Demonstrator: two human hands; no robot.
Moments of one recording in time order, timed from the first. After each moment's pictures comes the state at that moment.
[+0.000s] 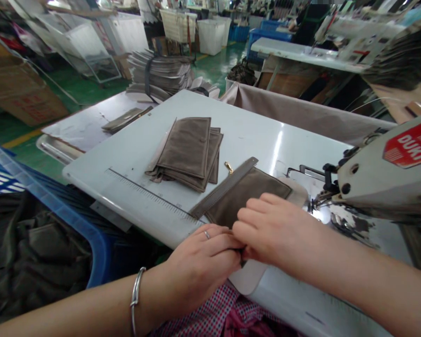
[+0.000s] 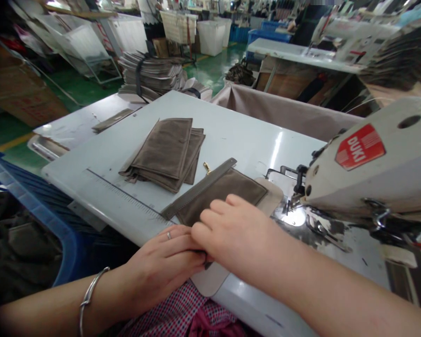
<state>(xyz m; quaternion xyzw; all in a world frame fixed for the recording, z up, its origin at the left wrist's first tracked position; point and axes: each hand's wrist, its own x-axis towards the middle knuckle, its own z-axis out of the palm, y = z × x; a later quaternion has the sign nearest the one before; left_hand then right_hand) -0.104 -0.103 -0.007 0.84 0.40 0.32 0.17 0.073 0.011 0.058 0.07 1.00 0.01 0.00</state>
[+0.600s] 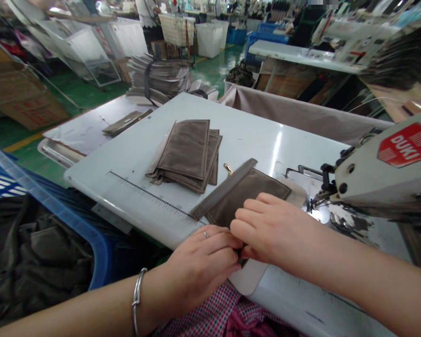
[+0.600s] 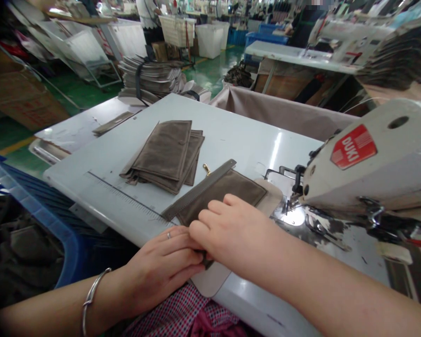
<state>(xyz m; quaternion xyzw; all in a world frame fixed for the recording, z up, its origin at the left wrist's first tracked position) -0.105 -0.103 -0.005 0.83 0.41 0.33 0.18 0.068 0.007 0.059 0.06 1.00 0.02 0.01</state>
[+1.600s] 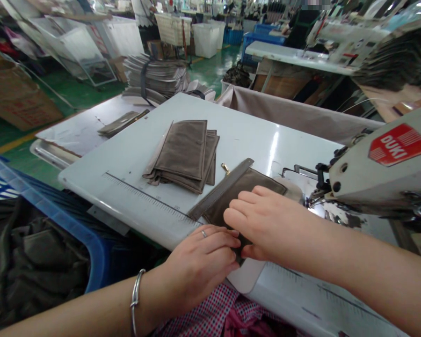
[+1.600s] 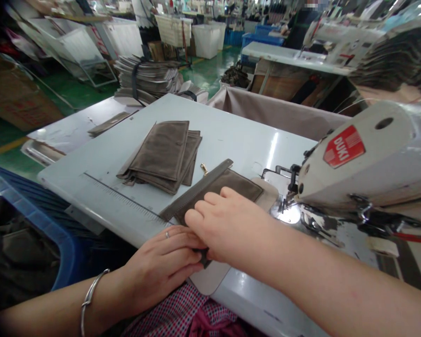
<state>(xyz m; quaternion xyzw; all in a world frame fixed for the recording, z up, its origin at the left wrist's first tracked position) -0.105 -0.102 -0.007 0.83 0.41 0.32 0.18 0.058 0.012 0.068 0.09 1.00 0.02 0.03</state>
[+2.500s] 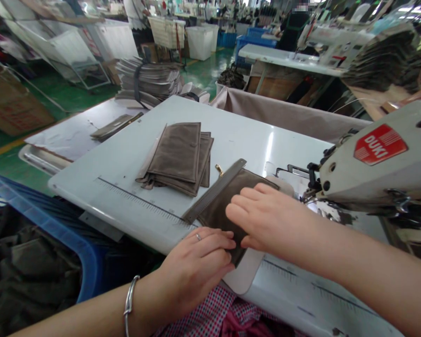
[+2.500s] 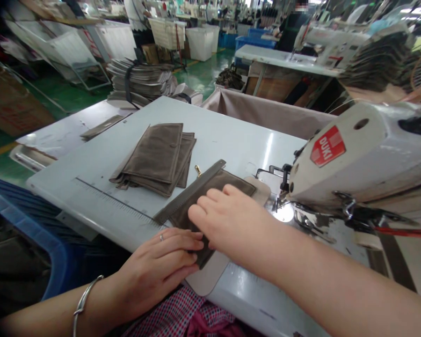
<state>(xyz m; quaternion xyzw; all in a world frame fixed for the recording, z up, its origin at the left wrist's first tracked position) -0.106 -0.103 -0.012 0.83 0.41 0.34 0.17 0.071 0.028 0.072 0.13 0.99 0.08 0.03</state>
